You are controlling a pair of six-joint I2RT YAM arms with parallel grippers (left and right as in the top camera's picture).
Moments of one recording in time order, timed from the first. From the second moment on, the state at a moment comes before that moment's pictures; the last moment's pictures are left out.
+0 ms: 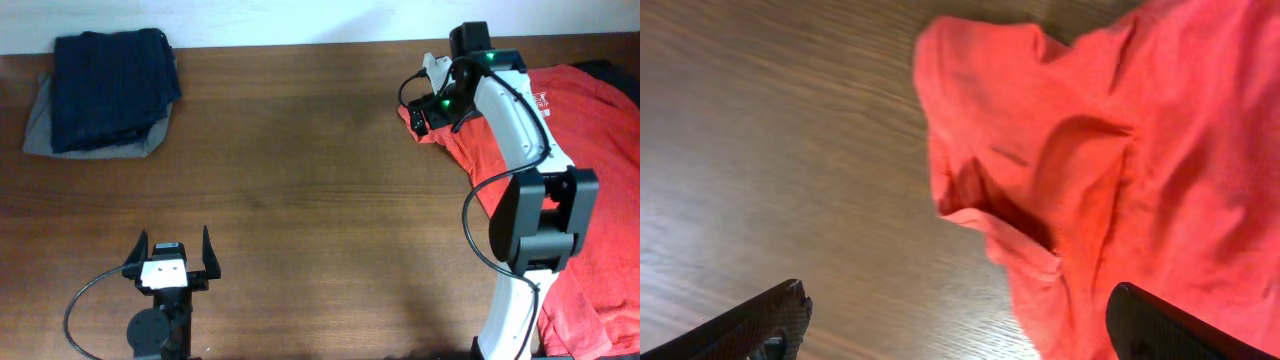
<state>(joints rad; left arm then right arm) 0.07 0.02 0.01 -0.08 -0.02 0.09 0.03 2.18 1.93 -1.05 -0.08 -0.28</state>
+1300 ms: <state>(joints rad) 0.07 0.02 0.01 -0.08 -0.02 0.09 0.03 2.32 1.93 -1.02 0.00 -0.26</state>
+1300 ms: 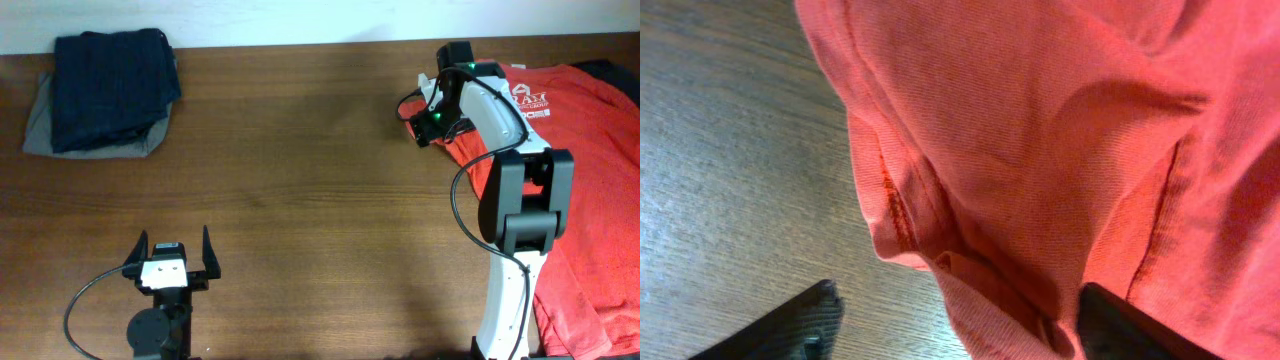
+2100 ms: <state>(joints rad) 0.07 0.02 0.01 -0.08 -0.02 0.09 0.06 2.33 1.97 -1.04 -0.22 -0.14</state>
